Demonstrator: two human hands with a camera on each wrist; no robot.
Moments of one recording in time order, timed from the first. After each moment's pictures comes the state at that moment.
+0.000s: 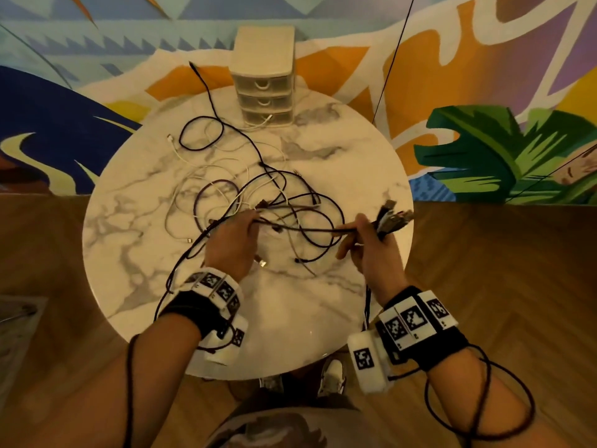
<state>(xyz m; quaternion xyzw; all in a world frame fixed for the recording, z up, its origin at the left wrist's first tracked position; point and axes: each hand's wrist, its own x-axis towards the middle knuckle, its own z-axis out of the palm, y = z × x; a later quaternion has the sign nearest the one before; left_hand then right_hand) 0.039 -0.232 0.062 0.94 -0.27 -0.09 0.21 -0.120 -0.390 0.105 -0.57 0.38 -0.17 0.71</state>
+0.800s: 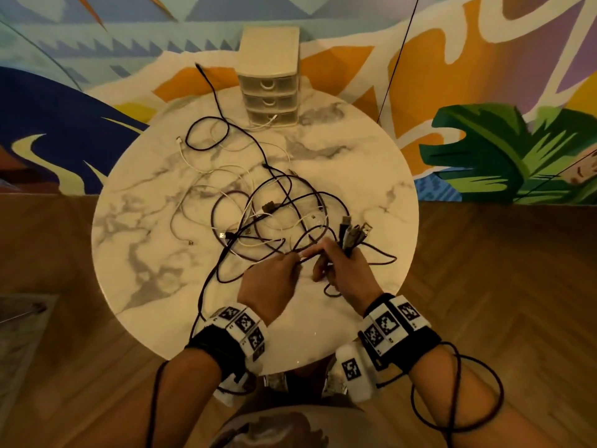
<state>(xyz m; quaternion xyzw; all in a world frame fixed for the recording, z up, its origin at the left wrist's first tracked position) -0.029 -0.235 0.054 0.91 -0.38 -0.16 0.08 -0.115 -0.359 0.078 -0.61 0.35 -0.03 0.71</state>
